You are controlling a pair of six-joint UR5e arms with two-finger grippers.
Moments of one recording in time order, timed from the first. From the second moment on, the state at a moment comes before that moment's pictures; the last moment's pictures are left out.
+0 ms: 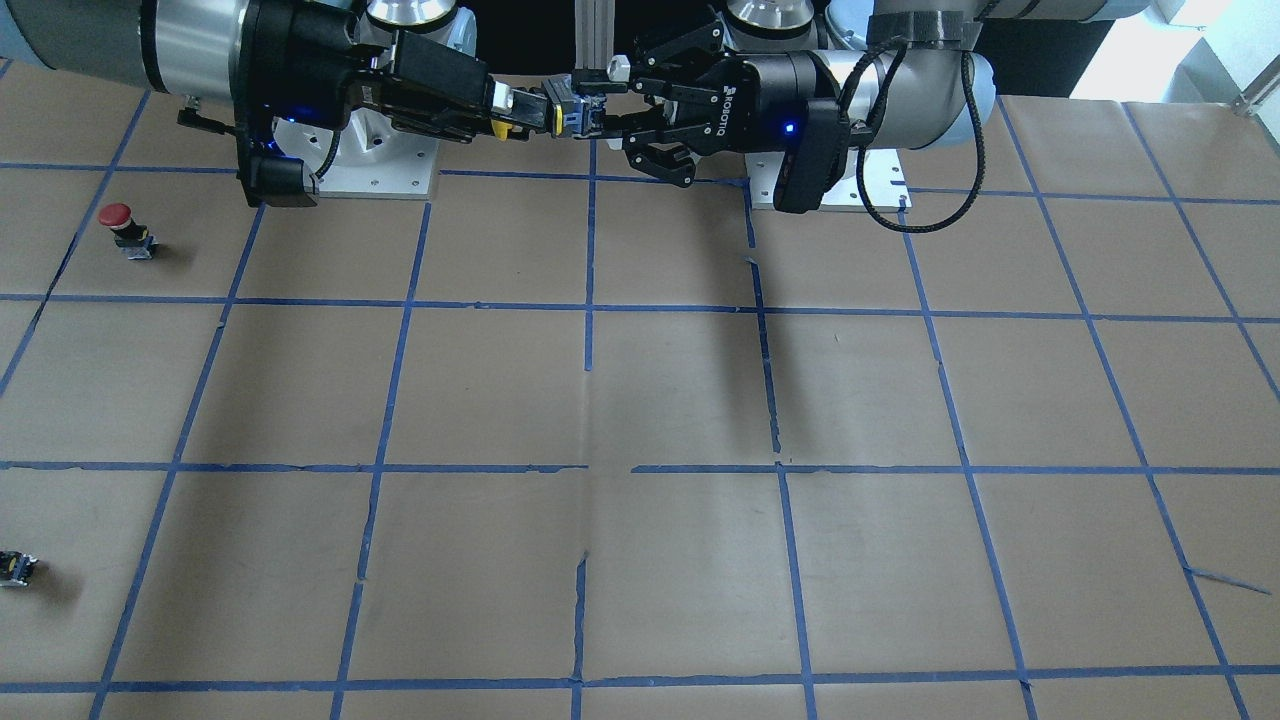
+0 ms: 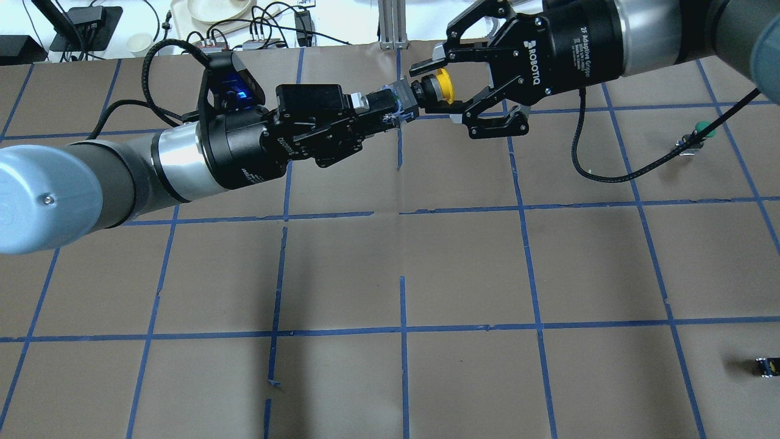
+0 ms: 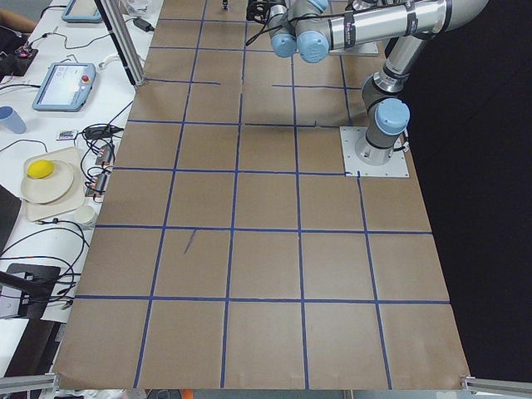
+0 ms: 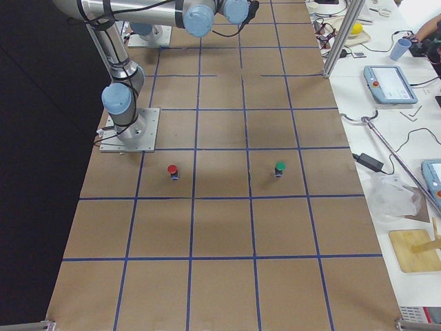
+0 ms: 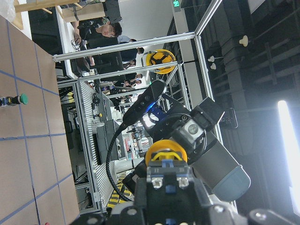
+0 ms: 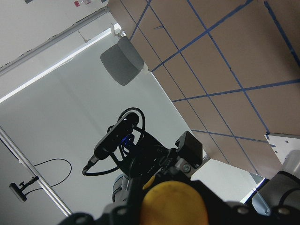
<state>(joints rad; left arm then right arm) -1.51 -1.45 -1.92 -2.26 -0.15 1.10 1.45 -1.62 1.65 -1.16 -0.33 0.12</state>
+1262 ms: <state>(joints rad) -1.36 -1.47 -1.87 -2.24 0.30 1.07 1.39 -1.65 1.53 -1.27 -1.00 0.02</state>
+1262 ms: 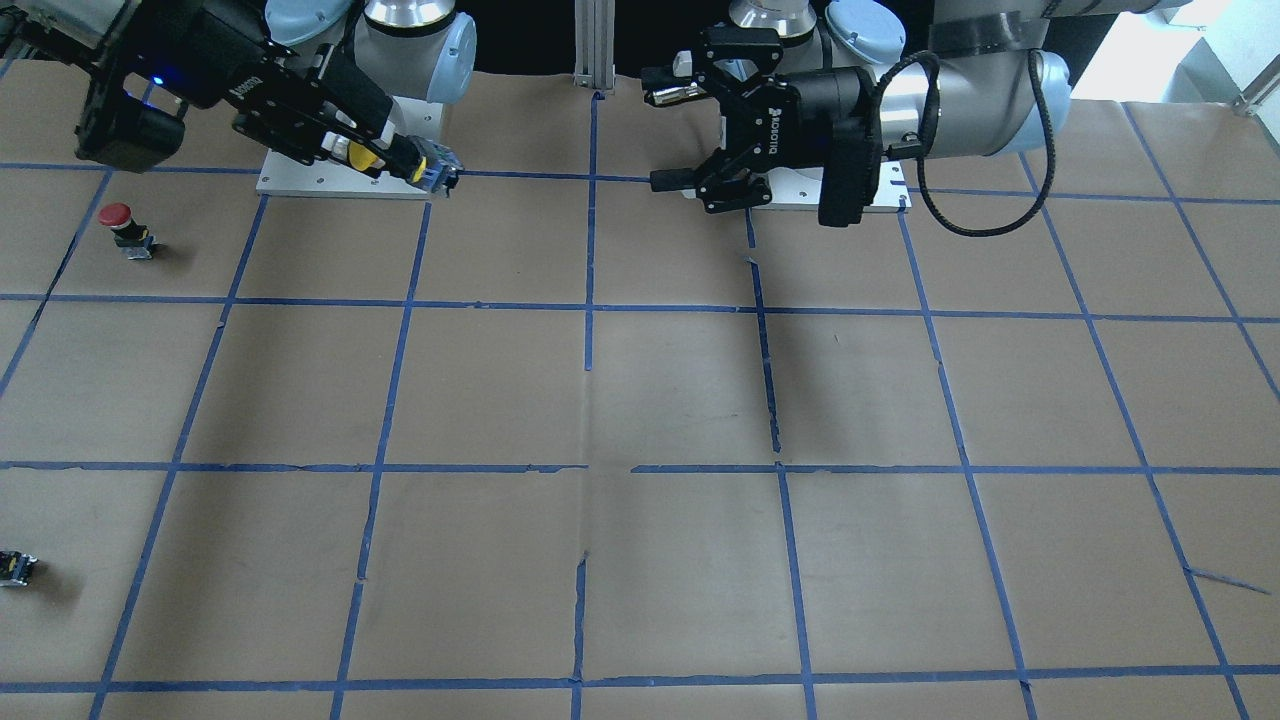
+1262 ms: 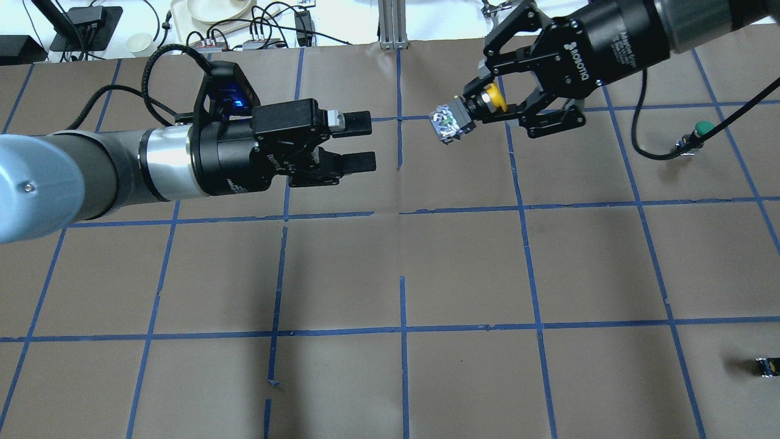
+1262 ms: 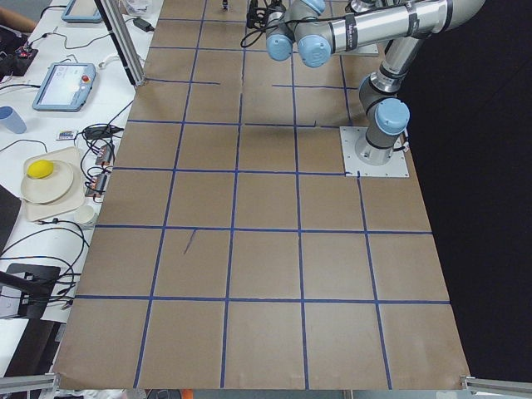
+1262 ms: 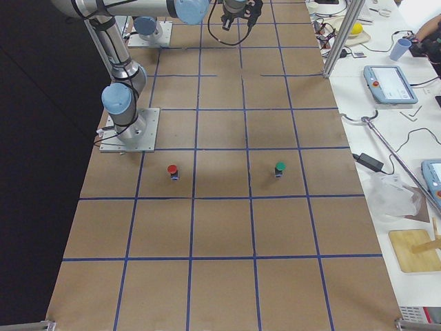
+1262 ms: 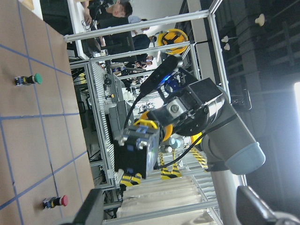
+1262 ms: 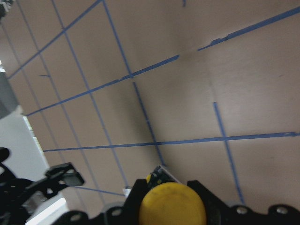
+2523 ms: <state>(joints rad) -1.48 -1.52 -1.74 -1.52 1.30 0.18 0.81 -1.50 1.97 -2.00 -1.39 -1.24</state>
